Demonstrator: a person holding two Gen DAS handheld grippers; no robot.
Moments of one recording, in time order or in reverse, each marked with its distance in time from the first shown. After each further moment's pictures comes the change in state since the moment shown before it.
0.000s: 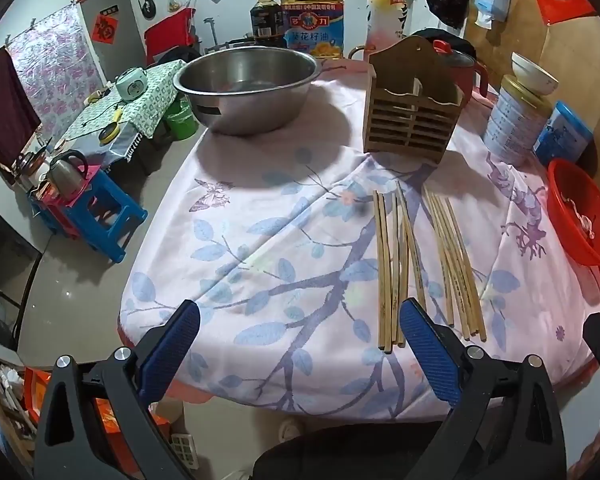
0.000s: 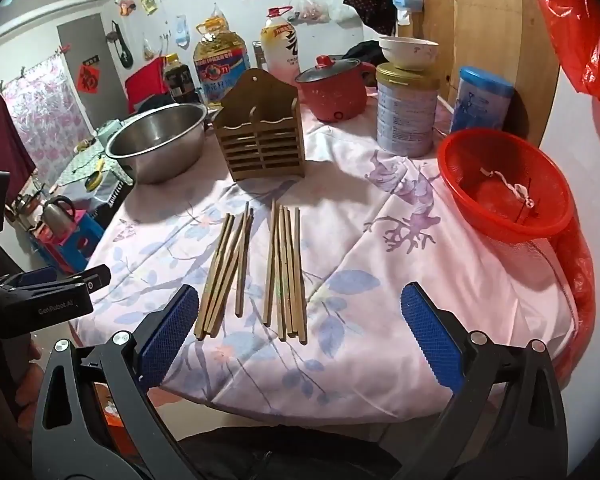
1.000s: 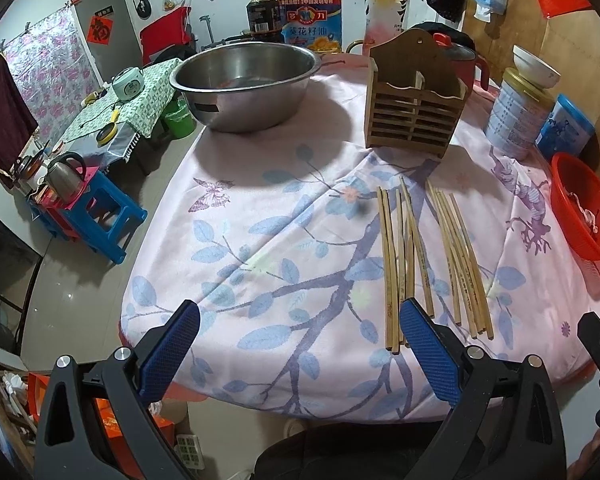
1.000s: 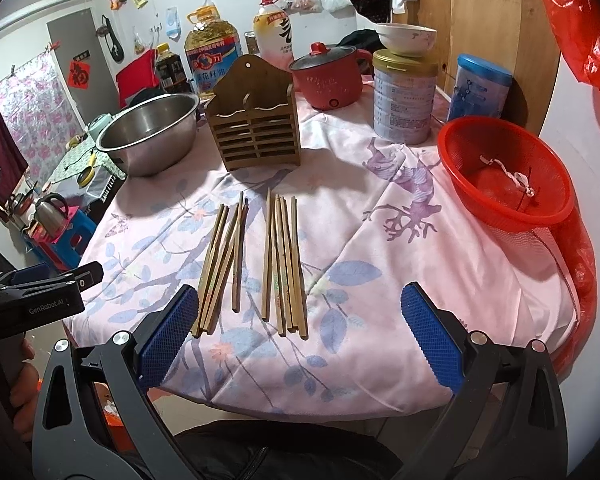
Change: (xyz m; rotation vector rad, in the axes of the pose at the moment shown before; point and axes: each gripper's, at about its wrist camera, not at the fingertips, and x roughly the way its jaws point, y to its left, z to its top) left arm 0.010 0.003 -0.002 0.022 0.016 0.023; right arm 0.012 0.008 -0.011 0.008 0.032 -0.023
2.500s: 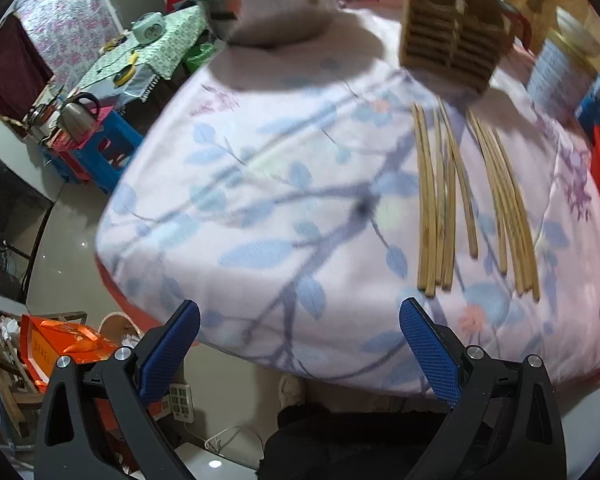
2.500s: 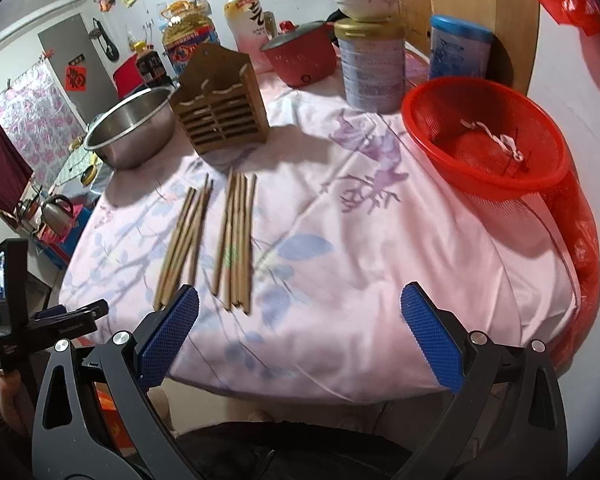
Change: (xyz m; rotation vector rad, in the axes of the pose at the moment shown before) left arm 0.058 -0.008 -0.055 -0.072 0.157 0.093; right arm 0.006 -0.082 -0.017 0.046 0.093 0.048
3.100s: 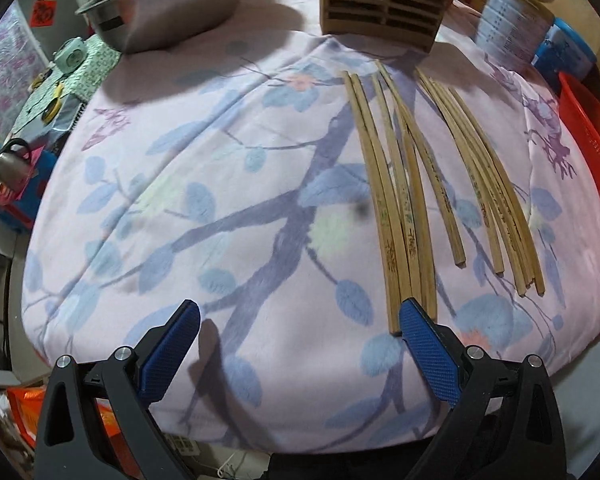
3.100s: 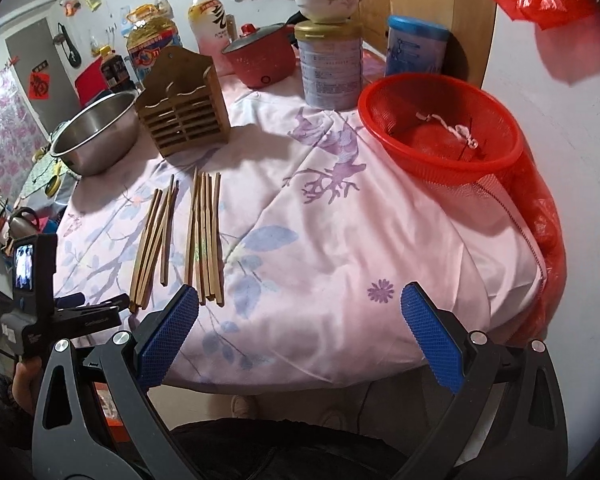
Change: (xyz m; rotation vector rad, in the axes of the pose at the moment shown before) left arm 0.060 -0.033 0.036 0.196 0.033 -0.172; right arm -0.017 0.011 -0.009 0.064 -0.038 -0.161
